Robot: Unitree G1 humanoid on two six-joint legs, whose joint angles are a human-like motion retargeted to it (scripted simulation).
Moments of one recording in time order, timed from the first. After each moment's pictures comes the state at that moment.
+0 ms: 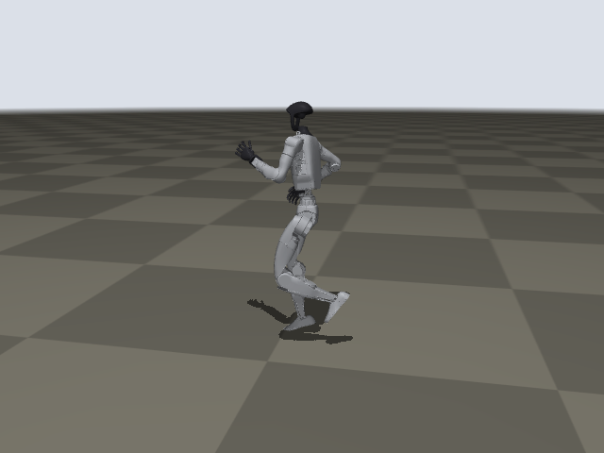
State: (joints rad) left arm -0.42 0.30 -0.33 -0.25 -0.05 -0.12 0.41; right arm 0.62 -0.87 -0.05 -0.18 0.03 0.02 0.14; waist -0.24 0.09 0.13; left_leg -0.35 -0.03 0.18 1.51 -0.26 0.21; right_leg -0.22 -0.10 0.07 0.32 0.21 0.22
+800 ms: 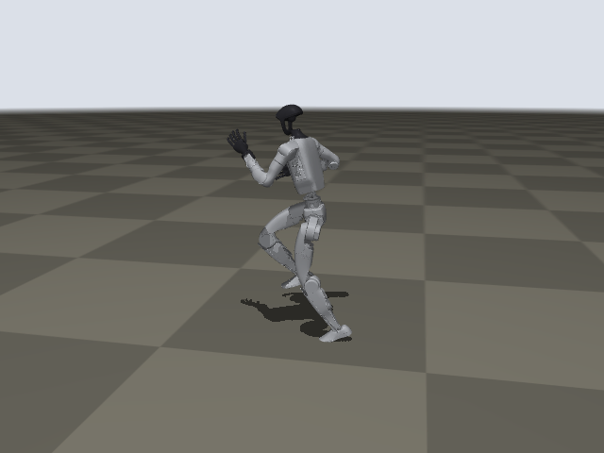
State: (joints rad) left arm -0.80 0.40 -0.26 -0.21 0.07 -0.15 0.73; right arm 0.43 -0.77 0.00 -0.62 0.40 -0.15 0.03; waist -0.24 0.18 0.20; left_leg -0.17 0.11 0.08 0.54 -0.16 -0.02; right_leg -1.21 0.18 -0.05 1.80 -0.49 -0.03
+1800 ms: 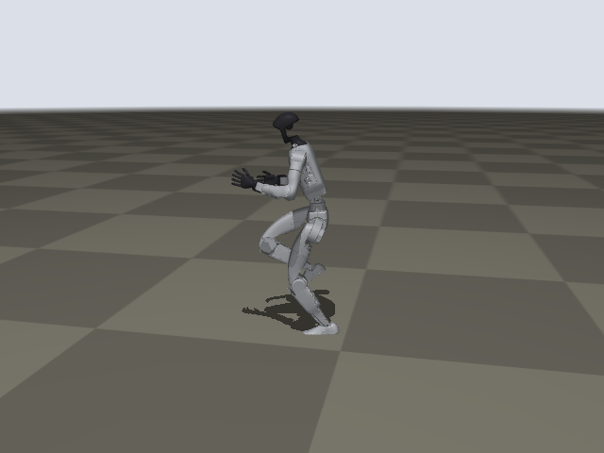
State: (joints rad) left arm -0.55 0.59 -0.49 -0.20 -0.23 -0.14 0.56; right arm 0.11 -0.46 0.22 -0.55 0.30 -0.08 -0.02; waist 0.05 0.04 0.35; left_leg -0.34 0.04 0.10 0.87 -0.48 0.11; right_leg -1.14 0.20 -0.04 2.12 -0.49 -0.04
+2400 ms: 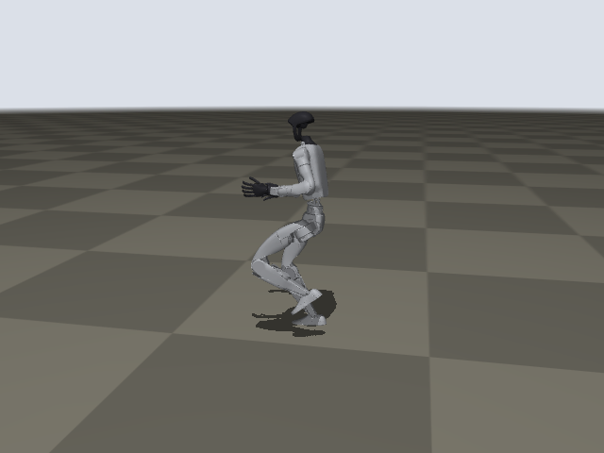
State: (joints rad) left arm 0.19 0.35 -0.09 -0.35 -0.48 -0.20 0.53; right arm -0.10 -0.42 0.14 0.02 0.12 -0.03 -0.32; waist -0.09 0.03 0.33; left_leg -0.80 0.04 0.10 1.96 -0.38 0.16; right_leg -0.37 0.00 0.08 1.00 -0.44 0.03
